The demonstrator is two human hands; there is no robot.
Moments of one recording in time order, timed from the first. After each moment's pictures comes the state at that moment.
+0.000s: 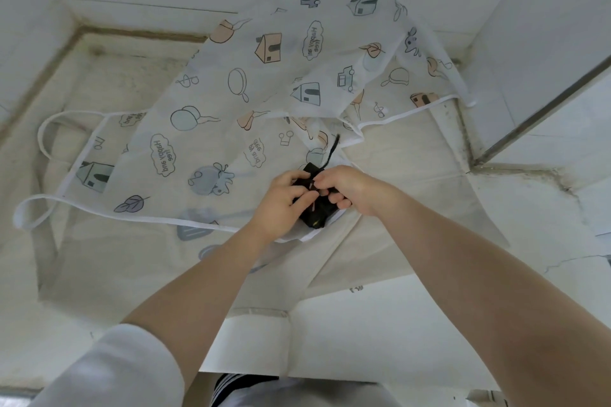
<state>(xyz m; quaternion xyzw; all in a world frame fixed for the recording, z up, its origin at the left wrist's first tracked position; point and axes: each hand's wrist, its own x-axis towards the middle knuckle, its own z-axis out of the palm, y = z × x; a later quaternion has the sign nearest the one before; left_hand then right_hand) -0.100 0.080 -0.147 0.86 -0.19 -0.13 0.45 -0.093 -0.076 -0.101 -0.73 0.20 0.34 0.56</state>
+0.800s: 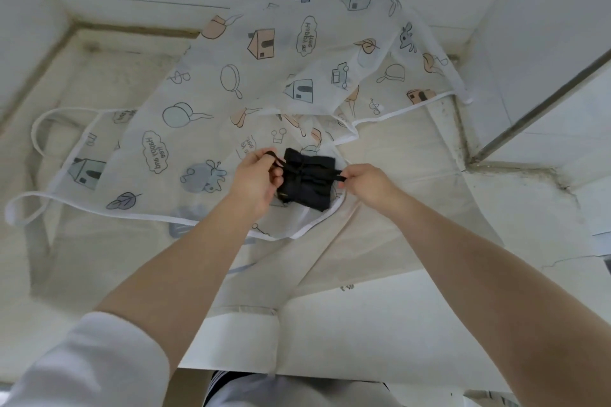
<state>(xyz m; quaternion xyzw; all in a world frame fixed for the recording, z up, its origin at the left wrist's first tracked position) -0.071 0.066 -0.105 0.55 0.26 -0.16 0.78 -0.102 -0.120 -0.116 -0.88 0.16 0.19 0.41</state>
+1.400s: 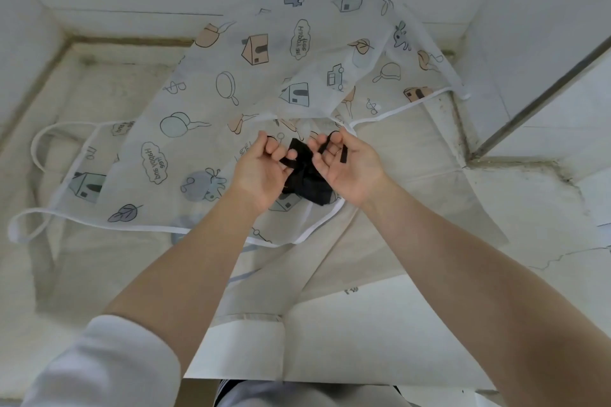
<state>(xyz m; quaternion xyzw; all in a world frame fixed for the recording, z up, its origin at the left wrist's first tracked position) -0.062 0.066 -0.090 0.44 0.13 -0.23 0.86 -0.092 -0.086 -0.087 -0.57 0.19 0.08 0.79</state>
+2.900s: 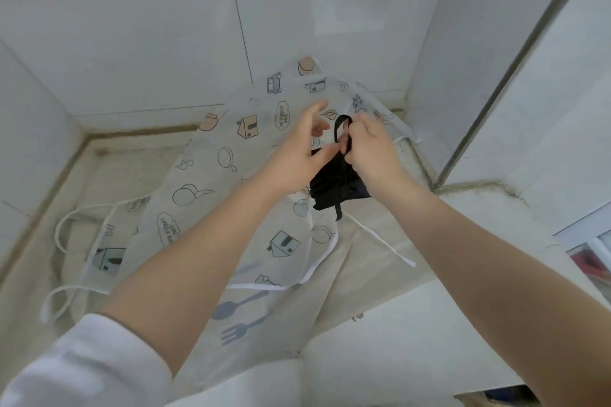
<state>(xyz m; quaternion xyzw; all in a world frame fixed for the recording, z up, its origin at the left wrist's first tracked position) -0.063 0.029 0.045 0.81 -0.32 -0.11 0.49 -0.113 -0.089 0.053 -0.76 0.18 -0.17 0.60</state>
